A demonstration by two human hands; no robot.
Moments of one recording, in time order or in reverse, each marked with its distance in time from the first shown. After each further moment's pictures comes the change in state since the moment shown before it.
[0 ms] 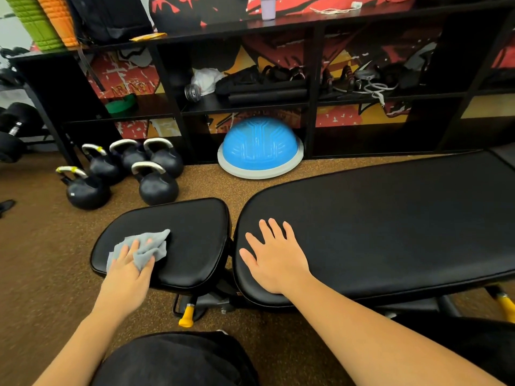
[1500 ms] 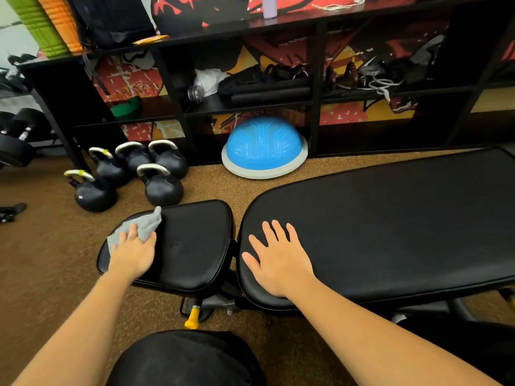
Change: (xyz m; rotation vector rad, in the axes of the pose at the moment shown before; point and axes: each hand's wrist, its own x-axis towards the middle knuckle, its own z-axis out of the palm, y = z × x) left_hand 0.083 -0.003 -0.006 0.219 -0.107 -0.179; right_hand -0.001 0.001 -0.001 0.011 -0.018 -0.008
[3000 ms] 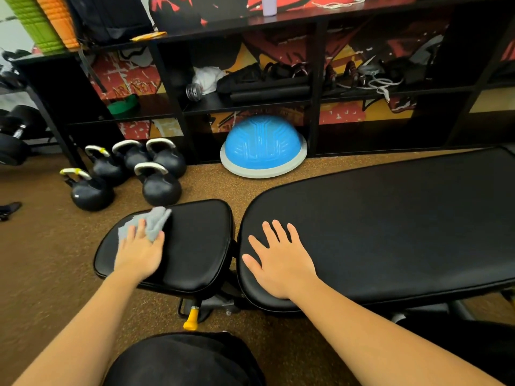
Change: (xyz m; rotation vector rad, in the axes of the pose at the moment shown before) left_hand -0.009 0.014 0.004 -0.005 0.036 0.057; right_hand 0.001 0.001 0.002 -0.022 -0.013 -0.008
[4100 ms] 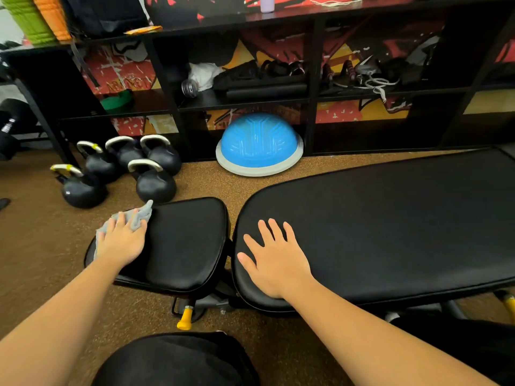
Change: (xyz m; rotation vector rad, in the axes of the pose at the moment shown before) left_hand 0.053 -0.030 0.009 0.087 0.067 -0.018; right_hand 0.001 -0.002 0.001 0.008 0.019 0.009
